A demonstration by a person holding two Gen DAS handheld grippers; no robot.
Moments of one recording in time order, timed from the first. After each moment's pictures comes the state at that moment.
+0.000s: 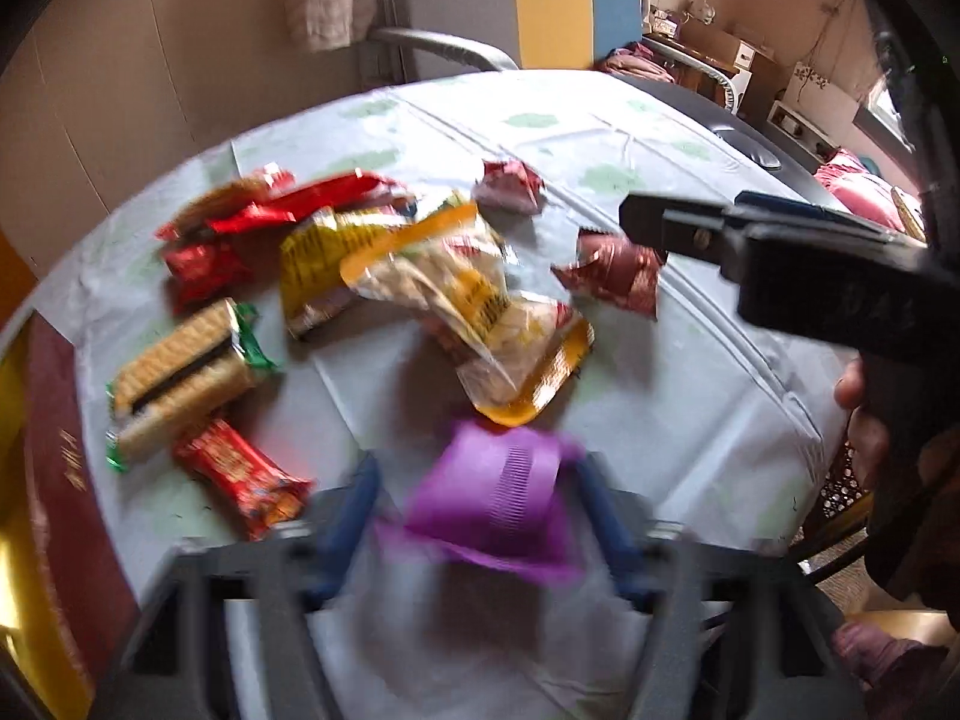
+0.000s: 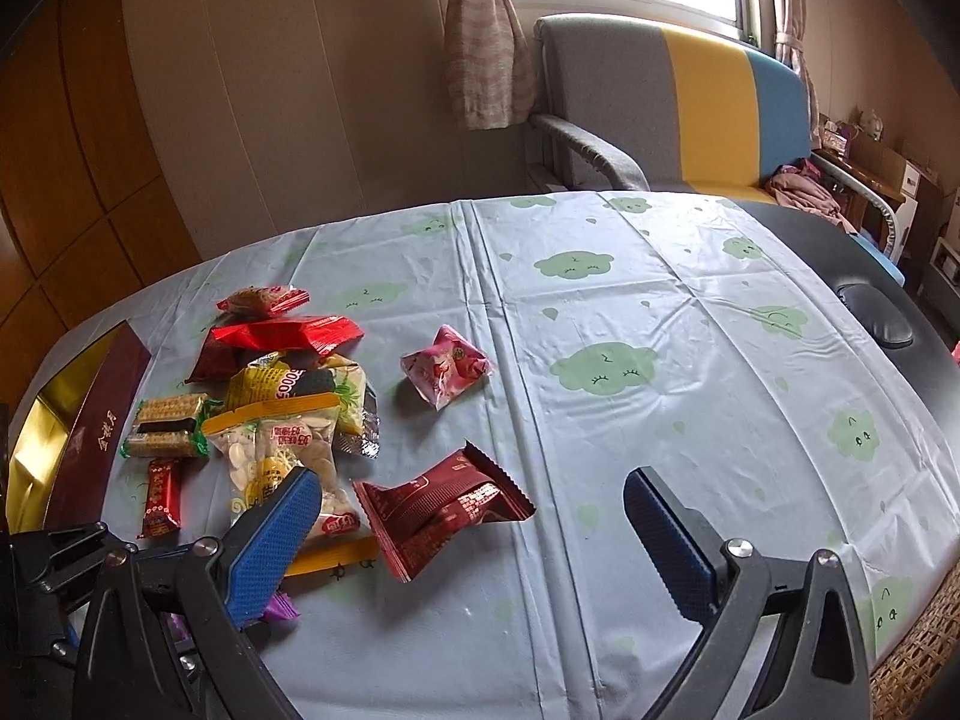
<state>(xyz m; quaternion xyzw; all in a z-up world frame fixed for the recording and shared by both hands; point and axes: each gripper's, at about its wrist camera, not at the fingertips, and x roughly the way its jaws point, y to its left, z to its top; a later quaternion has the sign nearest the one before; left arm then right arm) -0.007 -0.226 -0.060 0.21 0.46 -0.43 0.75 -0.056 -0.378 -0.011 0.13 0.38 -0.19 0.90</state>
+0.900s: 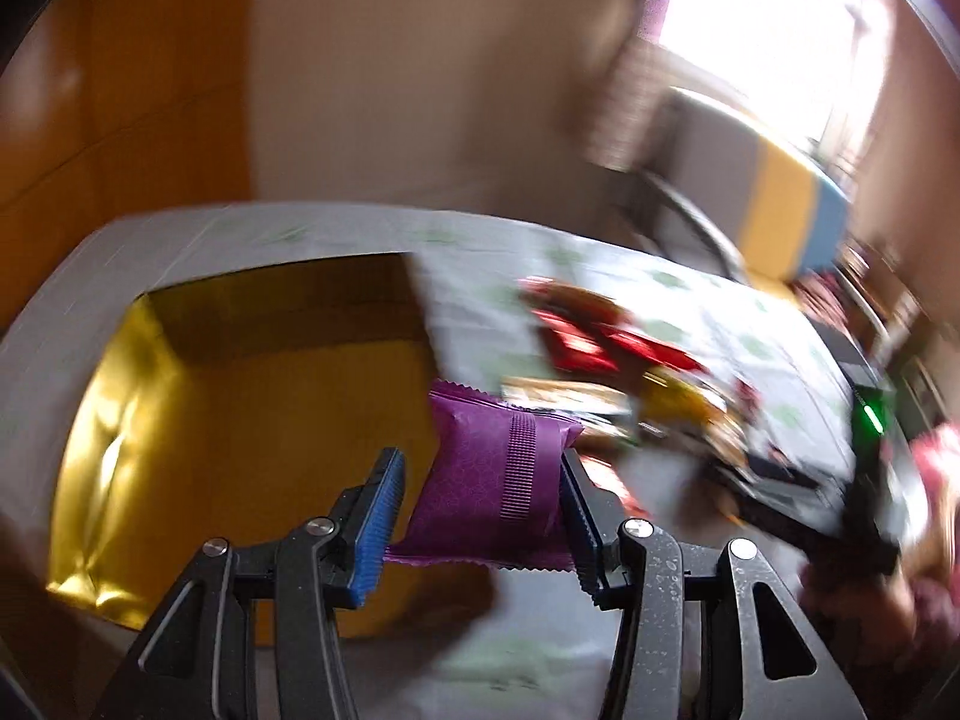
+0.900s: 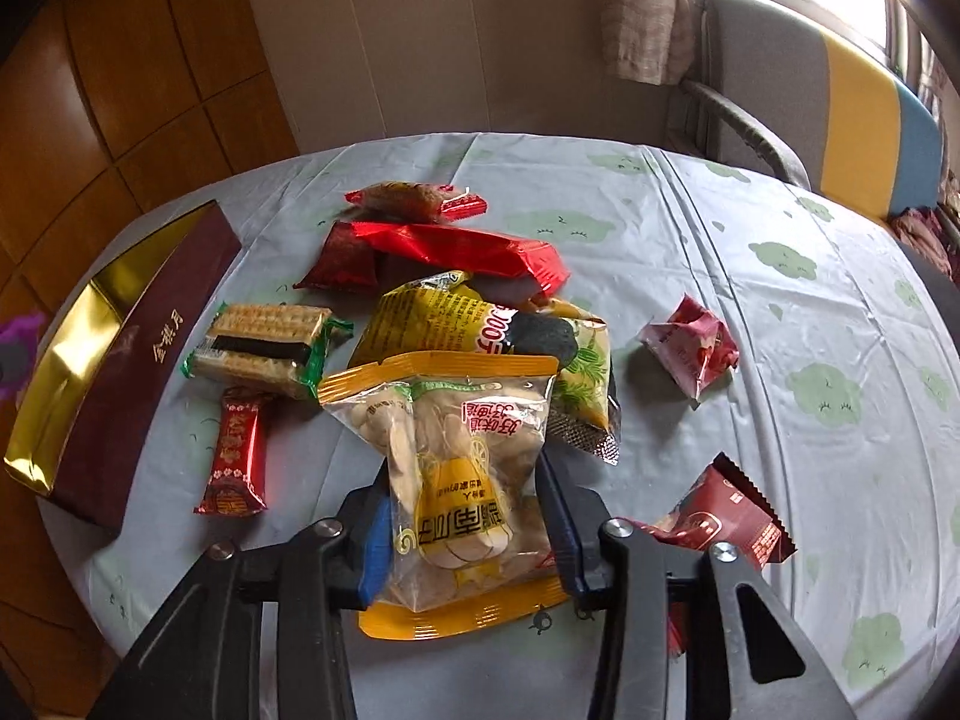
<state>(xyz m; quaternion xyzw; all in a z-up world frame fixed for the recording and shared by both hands) 0.060 -0.035 0.013 -0.01 0.41 -0.20 0.89 0.024 -0.305 -0.049 0.06 0.46 -0.05 0.89</state>
